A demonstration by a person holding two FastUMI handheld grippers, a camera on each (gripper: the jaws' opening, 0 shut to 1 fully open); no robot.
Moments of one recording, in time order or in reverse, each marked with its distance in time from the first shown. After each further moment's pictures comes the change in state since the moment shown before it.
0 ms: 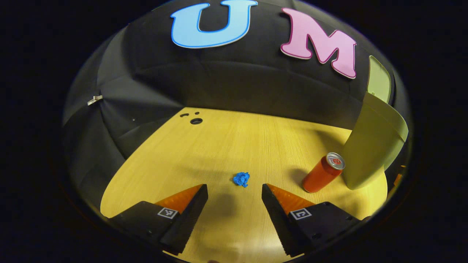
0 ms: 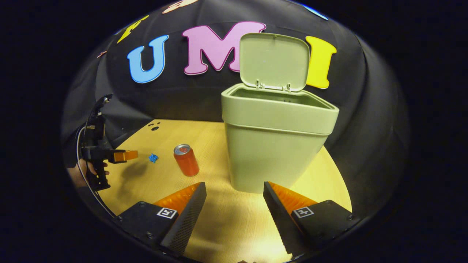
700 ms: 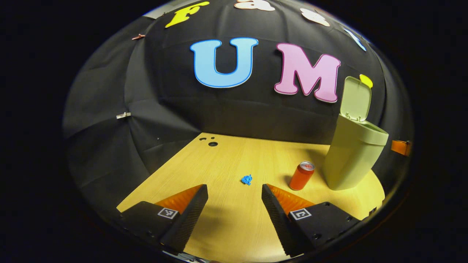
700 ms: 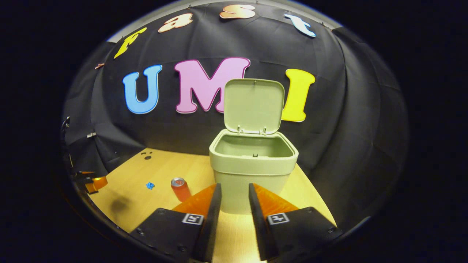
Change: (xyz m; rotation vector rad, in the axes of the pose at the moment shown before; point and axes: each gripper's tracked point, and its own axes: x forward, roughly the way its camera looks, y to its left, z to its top) left arm -0.162 0.015 0.005 -0.003 -0.237 0.063; right arm -0.064 -0.020 0.073 0.010 -0.245 -0.101
